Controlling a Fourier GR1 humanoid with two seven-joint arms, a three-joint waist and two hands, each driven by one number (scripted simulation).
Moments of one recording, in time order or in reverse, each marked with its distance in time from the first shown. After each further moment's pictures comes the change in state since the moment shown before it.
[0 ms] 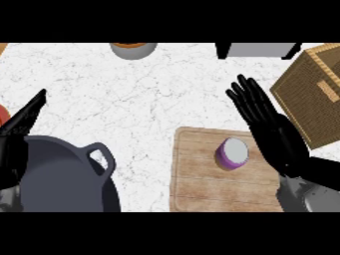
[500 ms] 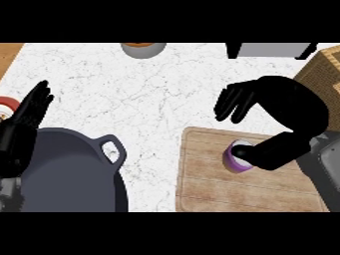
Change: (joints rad) left arm -0.061 0.036 -0.030 0.005 0.075 -0.046 0.181; right arm -0.310 -0.143 -0.028 0.086 0.010 0.337 -0.063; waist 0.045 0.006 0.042
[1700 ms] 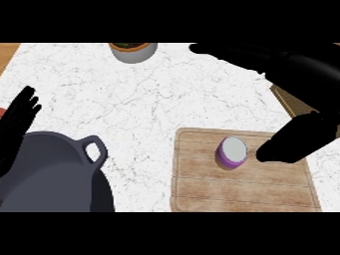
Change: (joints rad) left arm 0.013 0.145 -0.015 0.042 0.122 -0.013 0.169; right arm -0.345 -0.230 0.088 -0.190 0.423 0.079 0.626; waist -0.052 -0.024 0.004
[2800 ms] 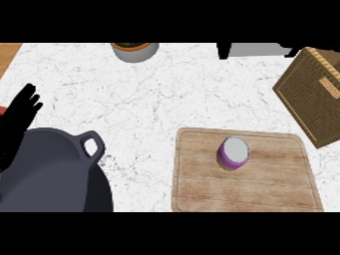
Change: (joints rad) left arm -0.042 0.036 -0.033 0.061 0.038 0.011 -0.004; right arm 0.102 -0.192 -0.260 0.134 -0.379 0.402 -0.039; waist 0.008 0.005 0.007
